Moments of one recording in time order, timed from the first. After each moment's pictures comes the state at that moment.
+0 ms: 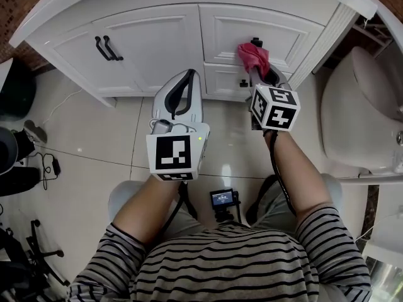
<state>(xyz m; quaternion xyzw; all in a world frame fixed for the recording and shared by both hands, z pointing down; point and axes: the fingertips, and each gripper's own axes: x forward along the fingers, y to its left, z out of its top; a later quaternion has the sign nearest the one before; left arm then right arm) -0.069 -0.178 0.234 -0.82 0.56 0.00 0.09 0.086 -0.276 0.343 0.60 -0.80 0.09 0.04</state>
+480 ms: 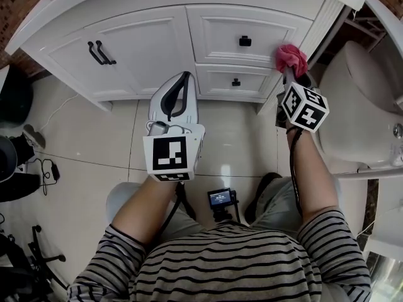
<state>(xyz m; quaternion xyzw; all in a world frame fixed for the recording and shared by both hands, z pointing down) -0.057 -0.175 0.238 -0.83 0.56 0.00 0.10 0.218 -0.265 0.331 0.69 -0.72 0.10 0.01</state>
